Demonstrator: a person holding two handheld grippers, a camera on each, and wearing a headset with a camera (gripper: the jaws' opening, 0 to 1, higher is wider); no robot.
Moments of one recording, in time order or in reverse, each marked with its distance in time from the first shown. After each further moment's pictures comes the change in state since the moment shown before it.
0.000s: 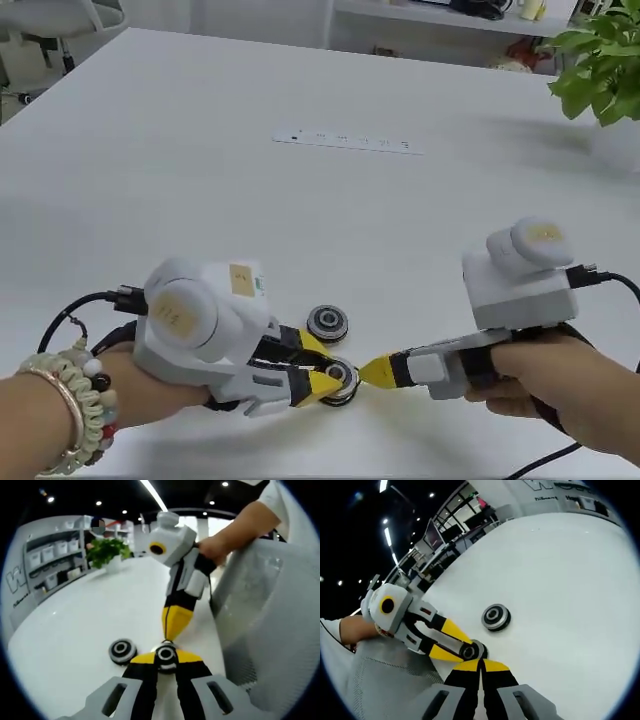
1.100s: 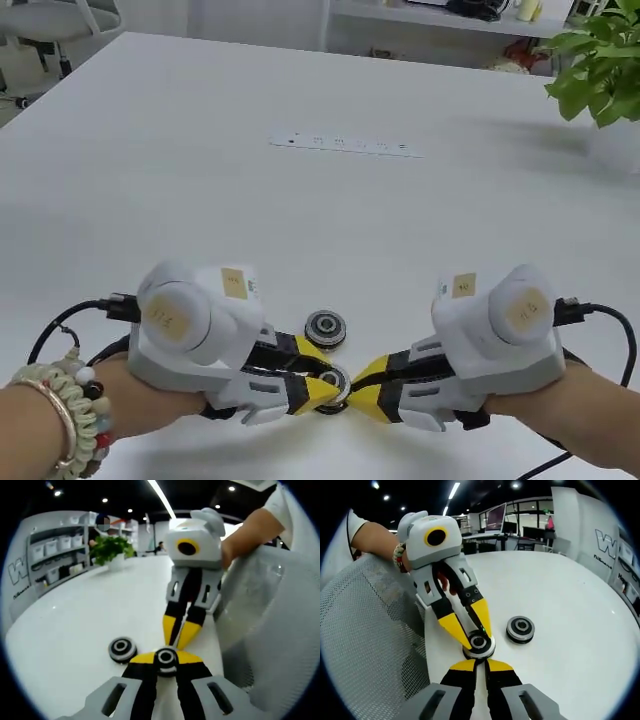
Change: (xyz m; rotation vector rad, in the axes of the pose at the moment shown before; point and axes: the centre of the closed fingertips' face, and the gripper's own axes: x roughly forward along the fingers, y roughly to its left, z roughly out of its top) left arm 0.000 0.000 0.000 -0.056 -0.010 0.000; right arm 0.014 0.006 -0.012 -0.686 0.061 -0.036
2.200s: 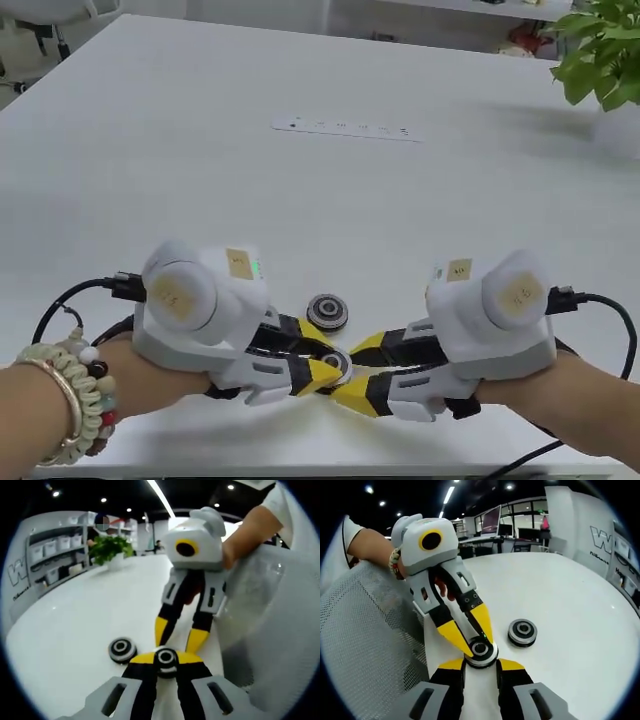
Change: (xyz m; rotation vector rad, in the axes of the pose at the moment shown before) left arm 0.001 0.001 0.000 0.009 0.011 0.000; right arm 0.005 0.002 0.007 0.059 -0.044 -0.006
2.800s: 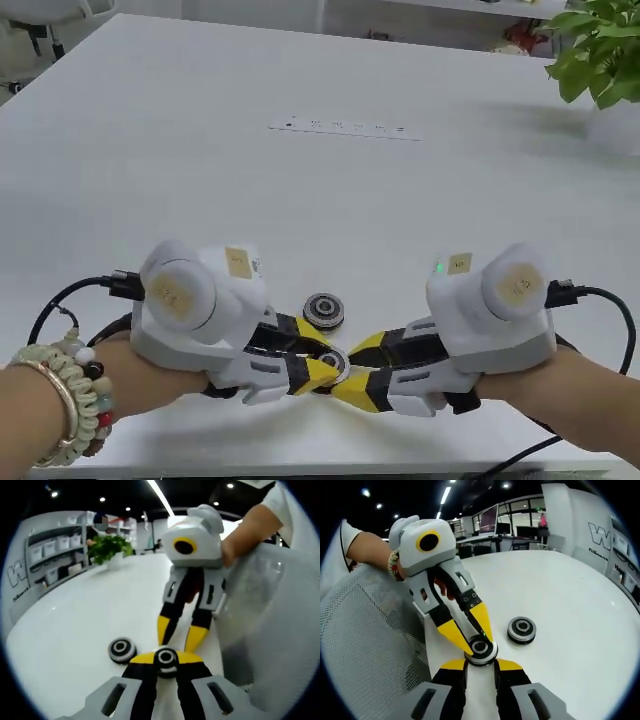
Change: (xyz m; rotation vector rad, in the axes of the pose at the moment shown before) left arm 0.001 0.001 0.000 0.008 0.013 -0.002; right arm -0.003 0.001 -0.003 0.019 0.014 0.003
